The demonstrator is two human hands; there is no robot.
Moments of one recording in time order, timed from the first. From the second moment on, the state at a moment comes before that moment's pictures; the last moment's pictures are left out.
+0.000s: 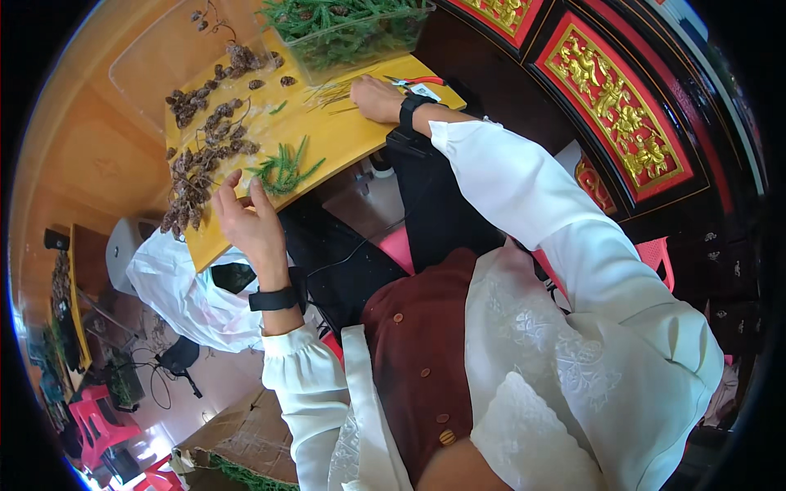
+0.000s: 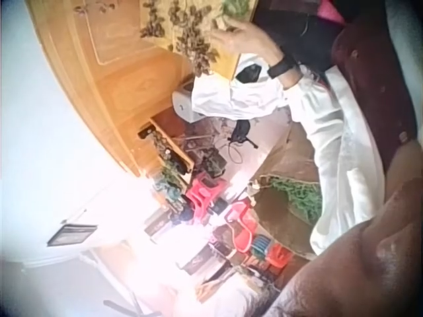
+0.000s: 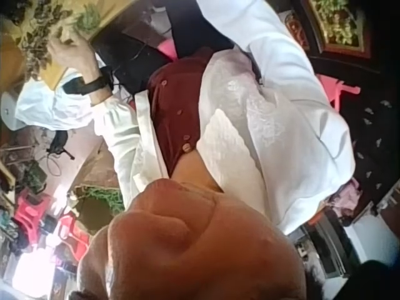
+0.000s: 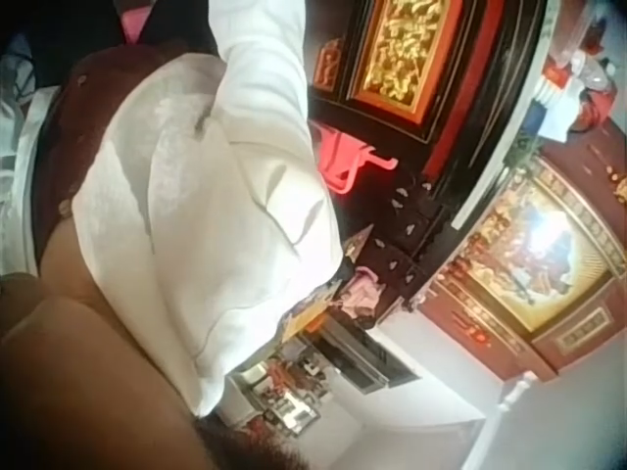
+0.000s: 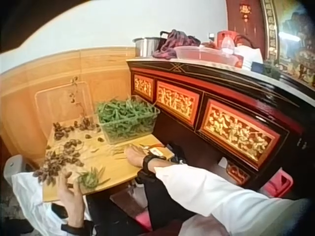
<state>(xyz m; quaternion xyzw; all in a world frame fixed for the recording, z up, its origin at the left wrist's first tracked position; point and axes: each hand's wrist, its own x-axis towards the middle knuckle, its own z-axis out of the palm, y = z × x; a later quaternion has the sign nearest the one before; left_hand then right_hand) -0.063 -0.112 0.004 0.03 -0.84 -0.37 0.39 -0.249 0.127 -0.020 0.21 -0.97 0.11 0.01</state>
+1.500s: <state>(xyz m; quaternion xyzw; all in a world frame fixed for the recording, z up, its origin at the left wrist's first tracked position) -0.240 -0.117 0.051 -0.02 -0.95 -0.32 0.00 -0.199 0.135 -0.010 0.17 -0.81 0.53 0.20</state>
